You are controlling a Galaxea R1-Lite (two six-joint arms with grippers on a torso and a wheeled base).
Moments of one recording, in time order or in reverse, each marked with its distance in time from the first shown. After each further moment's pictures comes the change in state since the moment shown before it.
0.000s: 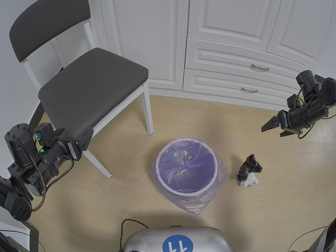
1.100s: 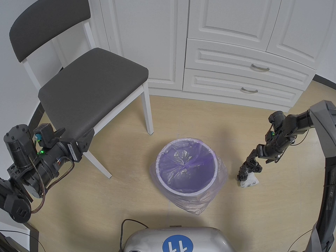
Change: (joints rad) left arm -0.015 -0.013 0.010 0.001 0.000 0.003; right arm -0.046 0.524 -0.110 -0.178 -0.133 -0.010
